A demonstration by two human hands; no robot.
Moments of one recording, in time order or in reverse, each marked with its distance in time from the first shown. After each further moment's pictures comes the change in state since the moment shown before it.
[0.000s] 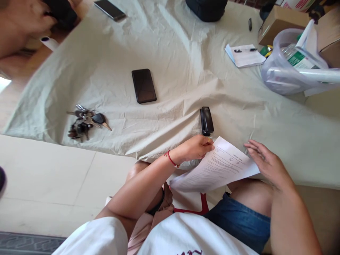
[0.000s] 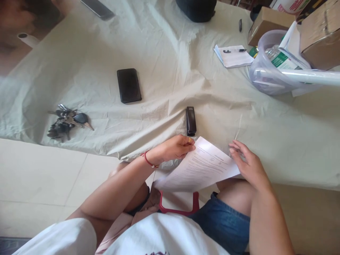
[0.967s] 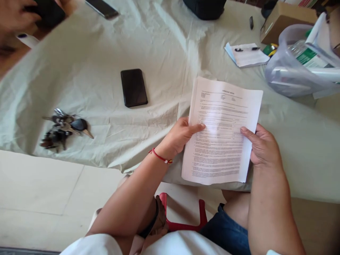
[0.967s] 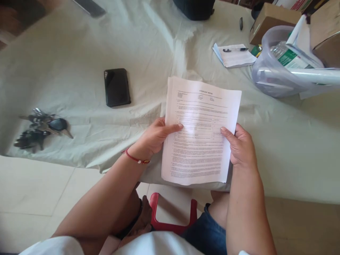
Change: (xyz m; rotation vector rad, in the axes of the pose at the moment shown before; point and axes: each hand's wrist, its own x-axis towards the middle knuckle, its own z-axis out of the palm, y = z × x) left_hand 0.031 0.011 -0.037 -0.483 0.299 0.165; right_hand 0.089 -0.058 0.050 0.820 0.103 -0.014
